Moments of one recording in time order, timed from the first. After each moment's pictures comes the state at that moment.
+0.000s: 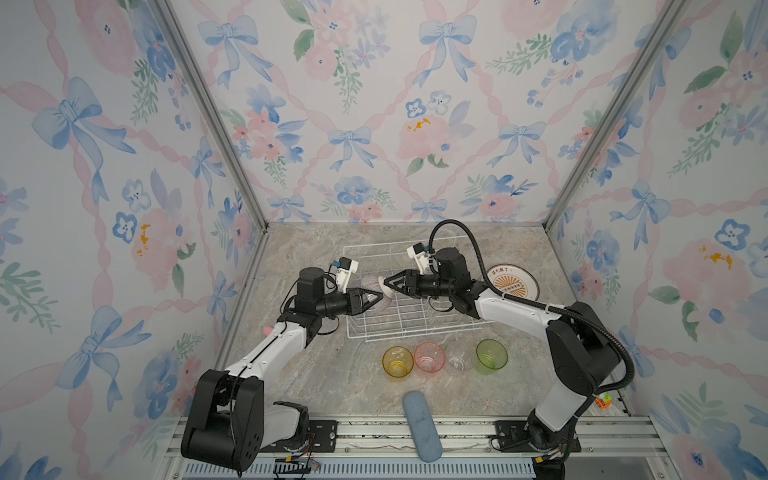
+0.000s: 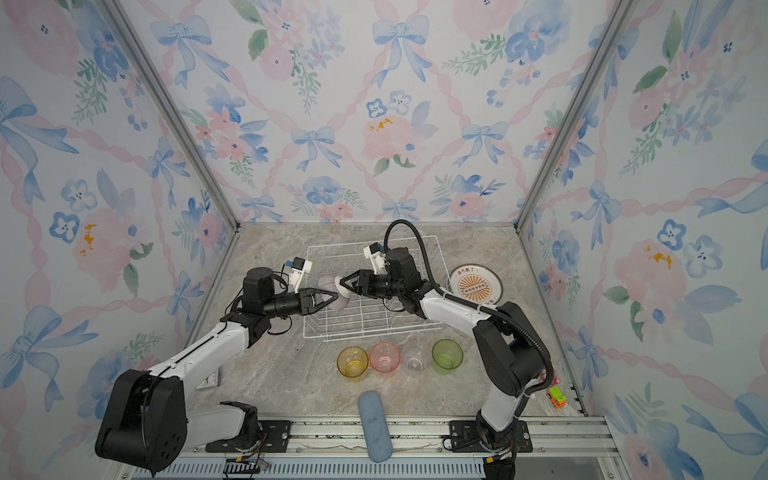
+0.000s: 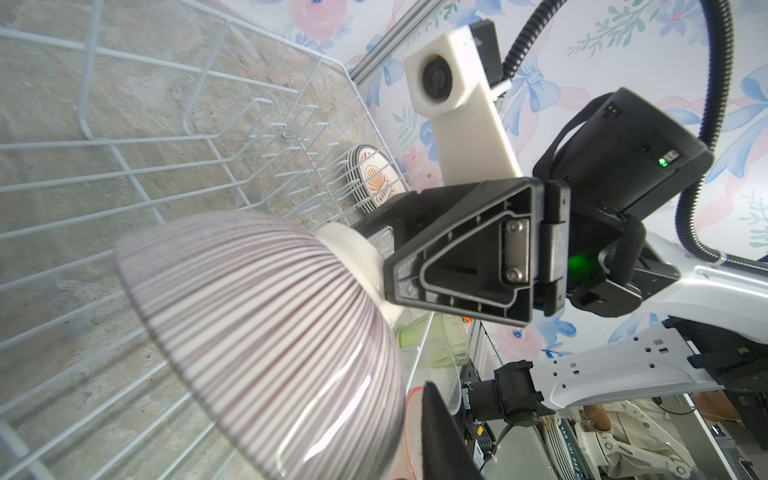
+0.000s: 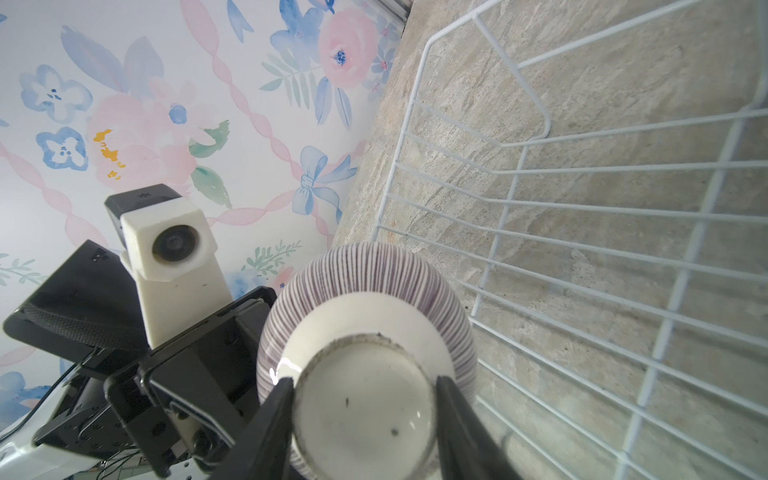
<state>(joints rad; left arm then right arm) -0.20 1.26 0.65 0.16 0.91 -0.53 0.65 1.74 1.12 0.22 -0.60 0.83</state>
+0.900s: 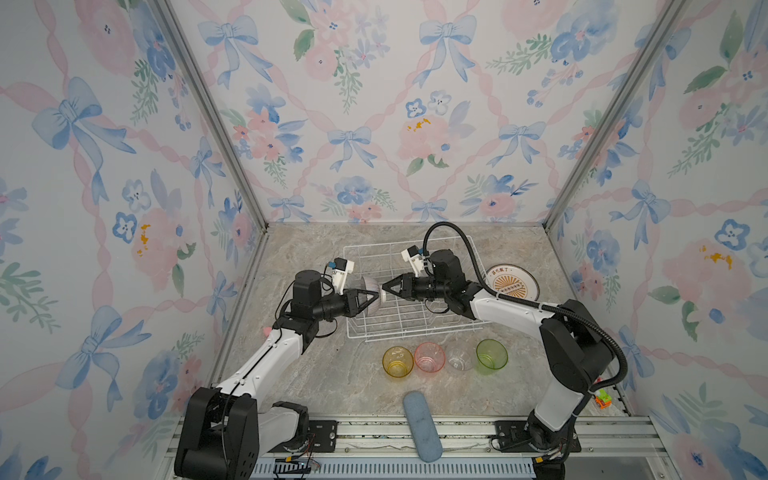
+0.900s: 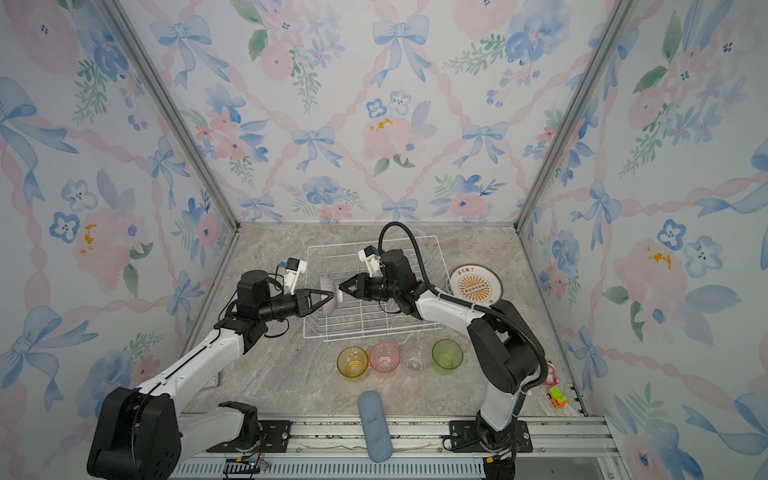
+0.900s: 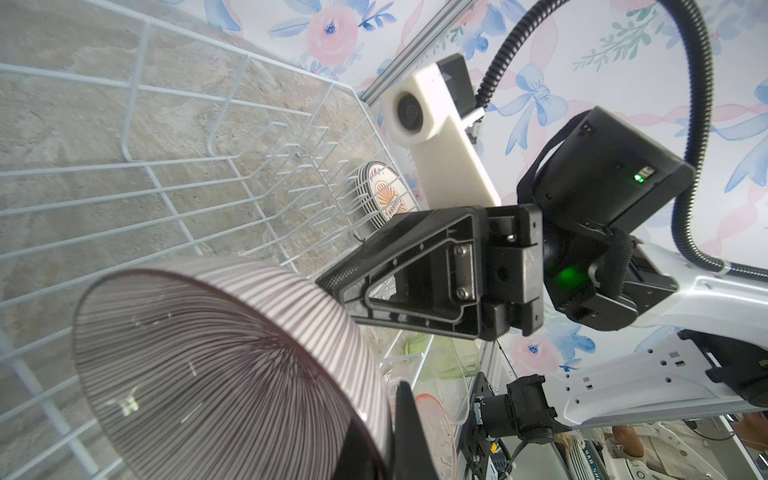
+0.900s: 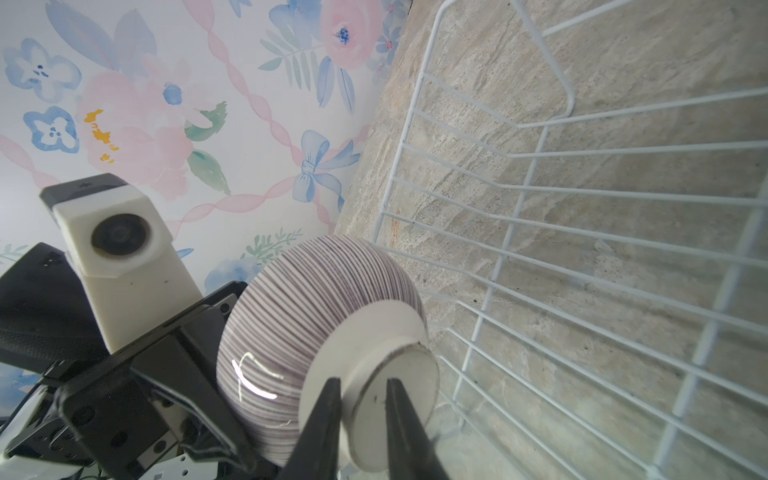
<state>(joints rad) -0.20 1.17 0.63 0.13 0.84 -0.52 0.67 1.77 1.13 0.23 -0.61 0.83</state>
